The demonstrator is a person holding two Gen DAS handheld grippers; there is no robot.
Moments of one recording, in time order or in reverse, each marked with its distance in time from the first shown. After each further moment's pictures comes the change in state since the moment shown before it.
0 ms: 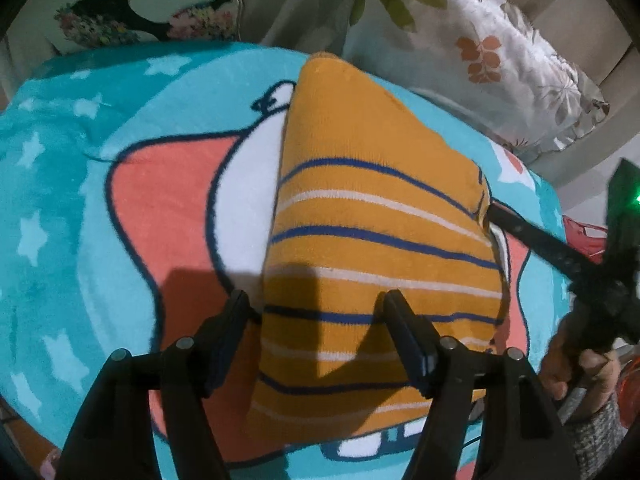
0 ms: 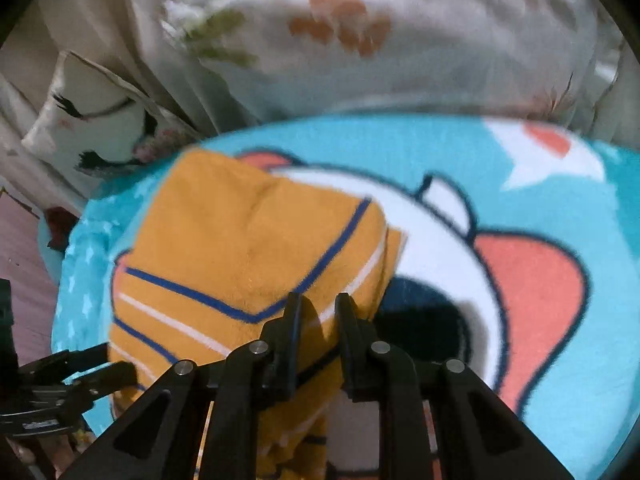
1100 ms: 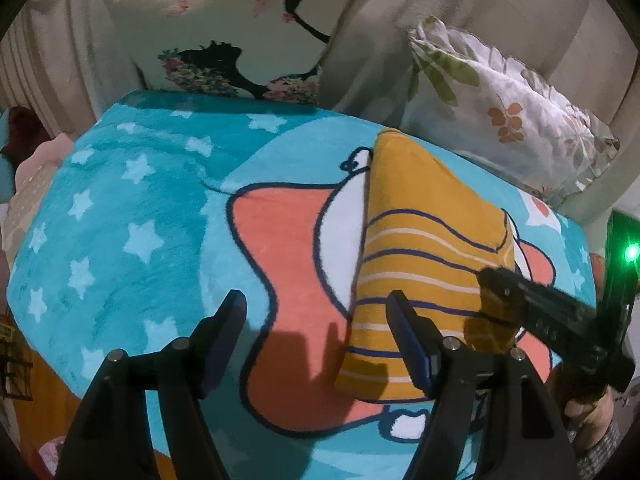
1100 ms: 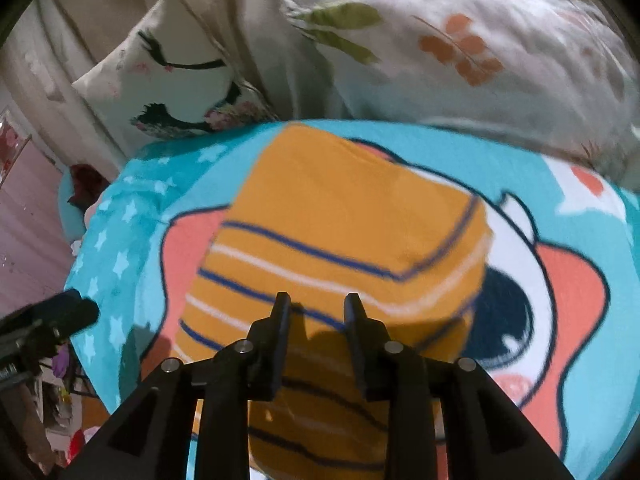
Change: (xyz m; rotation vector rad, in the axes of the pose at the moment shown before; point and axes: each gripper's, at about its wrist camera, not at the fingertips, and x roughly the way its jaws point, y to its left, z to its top) left arm -0.073 0.028 -0.023 -0.052 -0.191 0.187; right arm -0.008 0.075 -0.032 -0.142 0.012 0.054
